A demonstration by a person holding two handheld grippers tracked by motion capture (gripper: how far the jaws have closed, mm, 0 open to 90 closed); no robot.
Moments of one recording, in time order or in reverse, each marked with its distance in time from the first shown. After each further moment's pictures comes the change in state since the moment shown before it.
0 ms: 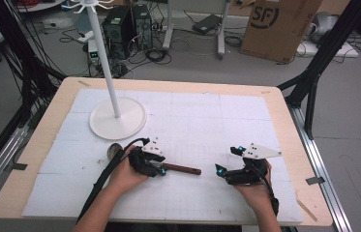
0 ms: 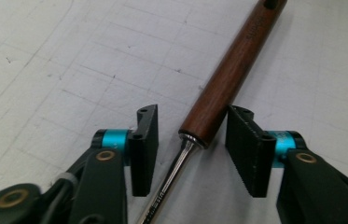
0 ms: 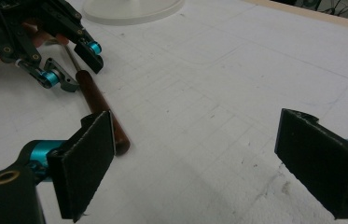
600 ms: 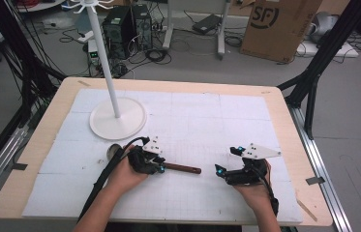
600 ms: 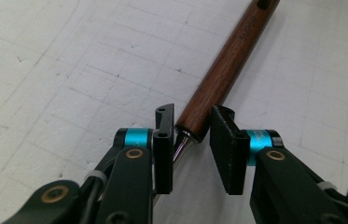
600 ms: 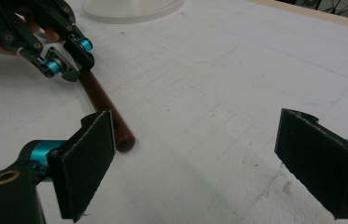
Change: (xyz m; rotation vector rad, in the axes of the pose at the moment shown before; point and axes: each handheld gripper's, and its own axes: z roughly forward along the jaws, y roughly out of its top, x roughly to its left) left arm -0.003 0.006 -0.005 0.049 0.023 0.006; right arm 0.000 0.000 0.001 0.004 0.000 -0.004
